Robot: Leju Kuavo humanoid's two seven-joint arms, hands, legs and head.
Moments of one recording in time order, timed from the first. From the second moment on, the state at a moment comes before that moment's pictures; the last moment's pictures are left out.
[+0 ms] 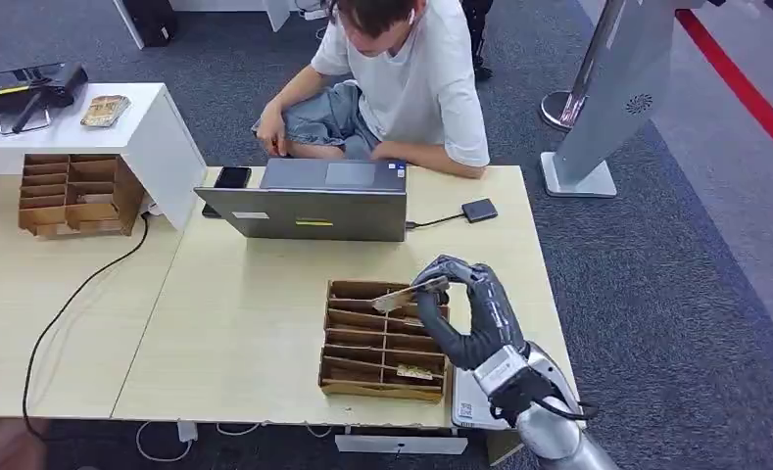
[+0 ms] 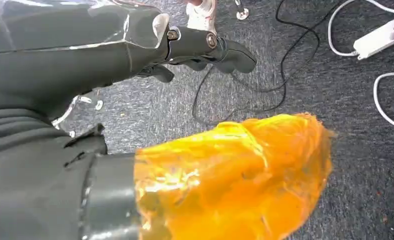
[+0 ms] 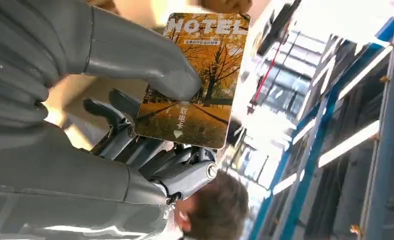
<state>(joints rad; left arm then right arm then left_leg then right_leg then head) -0.09 -0.15 0.24 -0.21 -0.48 0.42 -0.05 -0.21 -0.10 0.54 -1.64 0.16 -0.06 -0.46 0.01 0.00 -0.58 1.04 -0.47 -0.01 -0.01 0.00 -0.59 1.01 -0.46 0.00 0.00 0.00</state>
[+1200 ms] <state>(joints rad) -0.07 -0.15 0.29 -0.21 -0.50 0.43 -0.08 0.18 -0.15 0.29 -1.60 0.00 0.17 -0.43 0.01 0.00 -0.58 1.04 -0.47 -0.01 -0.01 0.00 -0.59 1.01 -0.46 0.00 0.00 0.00</state>
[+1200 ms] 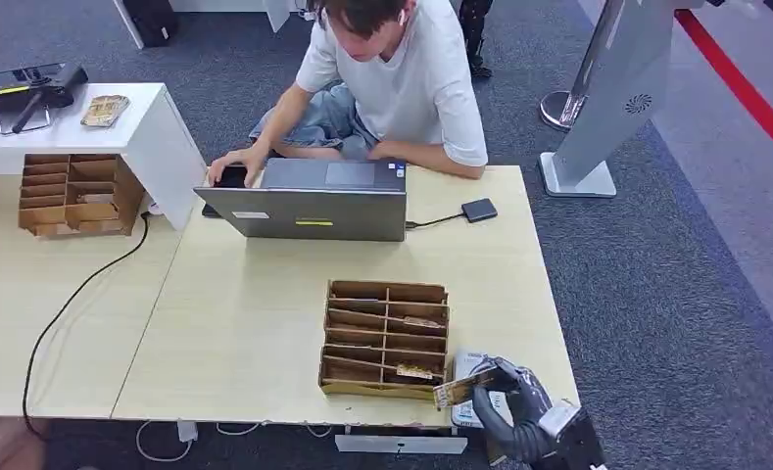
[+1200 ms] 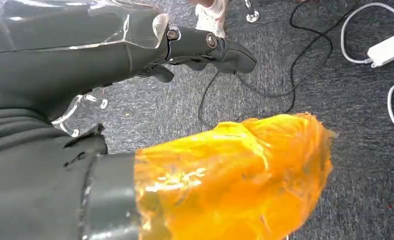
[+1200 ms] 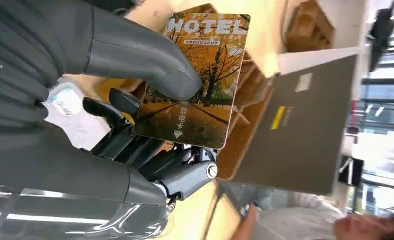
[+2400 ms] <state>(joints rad) -0.07 -0.15 0.31 -0.21 -0.52 0.43 -0.07 0.16 -0.20 0.31 -1.47 0.15 0.00 -0.31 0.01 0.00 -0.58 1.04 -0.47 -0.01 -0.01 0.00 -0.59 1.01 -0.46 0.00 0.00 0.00</state>
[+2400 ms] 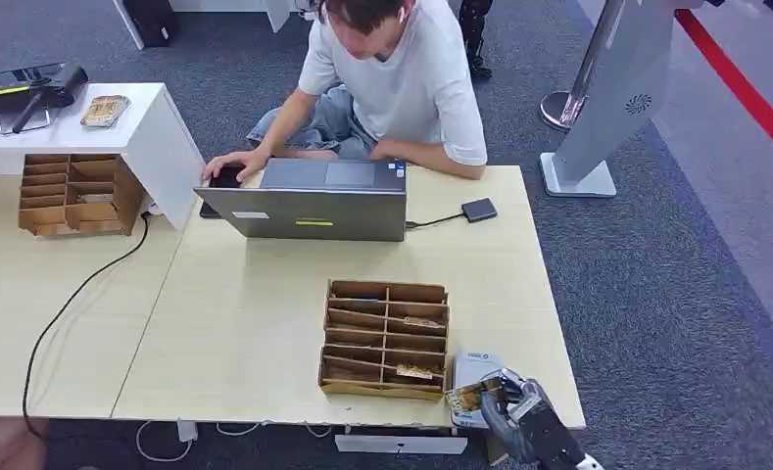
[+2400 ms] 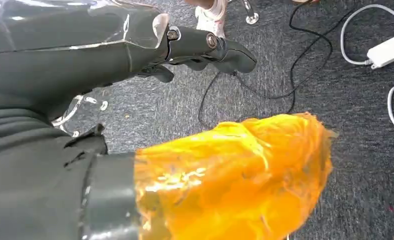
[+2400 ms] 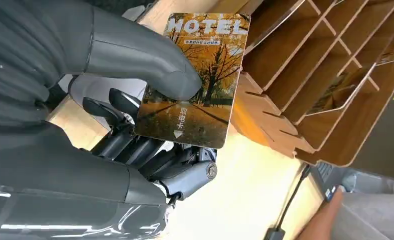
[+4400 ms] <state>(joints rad) -0.07 -0.15 0.33 -0.21 -0.55 0.42 -0.07 0.13 -0.28 0.29 -1.40 0.22 0.01 -0.23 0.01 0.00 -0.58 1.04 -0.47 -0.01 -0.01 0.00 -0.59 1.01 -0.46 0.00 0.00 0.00</state>
